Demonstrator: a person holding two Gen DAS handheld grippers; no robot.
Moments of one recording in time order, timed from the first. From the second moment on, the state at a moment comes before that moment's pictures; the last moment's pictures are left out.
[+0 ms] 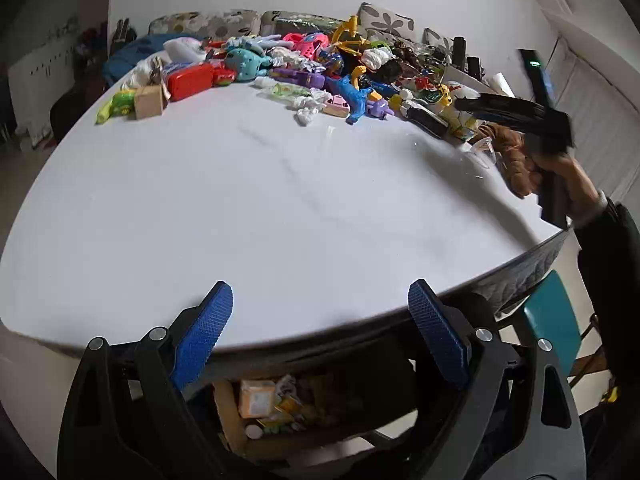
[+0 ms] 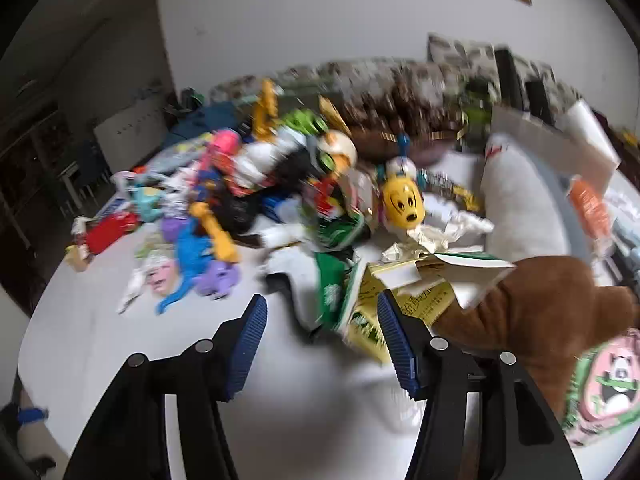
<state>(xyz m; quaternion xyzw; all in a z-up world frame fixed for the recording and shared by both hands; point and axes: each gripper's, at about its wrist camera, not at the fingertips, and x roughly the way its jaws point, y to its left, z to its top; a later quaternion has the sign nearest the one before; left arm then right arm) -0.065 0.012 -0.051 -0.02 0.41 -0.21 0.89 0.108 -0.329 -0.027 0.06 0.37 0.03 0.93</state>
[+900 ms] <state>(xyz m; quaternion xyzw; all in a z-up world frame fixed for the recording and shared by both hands) 0.139 0.134 -0.023 -0.06 0.41 -0.02 0.91 -0.008 -0.262 0.013 0.09 0.30 0.21 0.93</state>
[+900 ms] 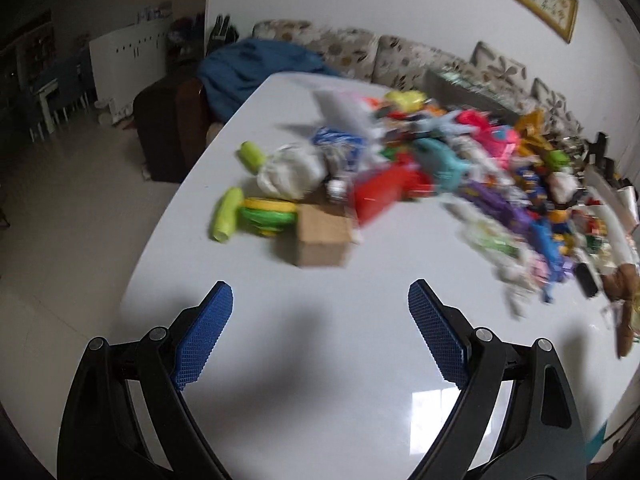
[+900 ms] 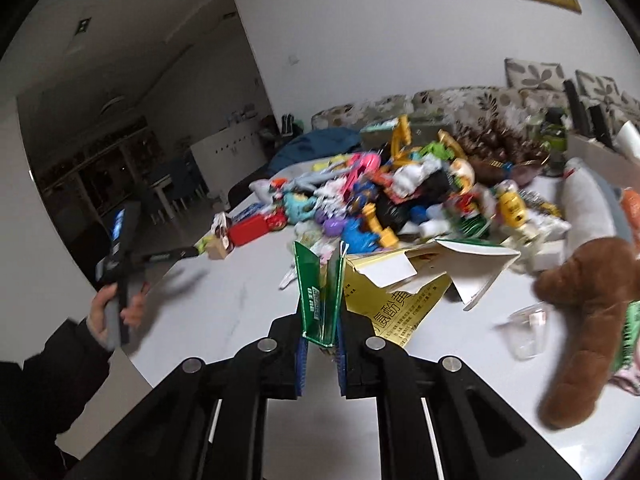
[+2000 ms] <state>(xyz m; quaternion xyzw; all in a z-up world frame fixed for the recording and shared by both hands) 0.204 0.112 -0.054 -0.01 0.44 -0.07 0.90 0.016 -0.237 -0.018 0.09 0.35 0.23 0.90</state>
